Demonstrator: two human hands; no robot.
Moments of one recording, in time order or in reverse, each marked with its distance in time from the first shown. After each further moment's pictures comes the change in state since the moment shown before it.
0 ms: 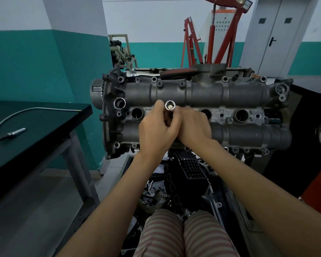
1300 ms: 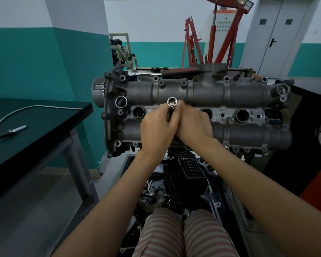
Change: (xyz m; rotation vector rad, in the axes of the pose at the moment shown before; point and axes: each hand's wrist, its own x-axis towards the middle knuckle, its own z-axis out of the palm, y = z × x) left_hand 0.004 0.001 0.000 0.061 0.000 0.009; right_hand 0.001 -0.002 0.000 0.022 0.020 0.011
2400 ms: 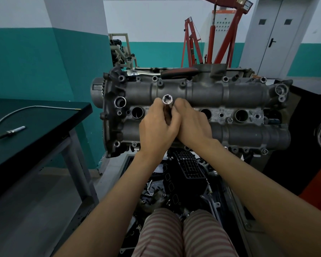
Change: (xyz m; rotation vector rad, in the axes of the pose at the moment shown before) left_hand -0.002 -0.003 0.001 -0.038 0.001 -0.023; right_hand 0.001 0.000 -0.003 0.128 -0.042 0.005
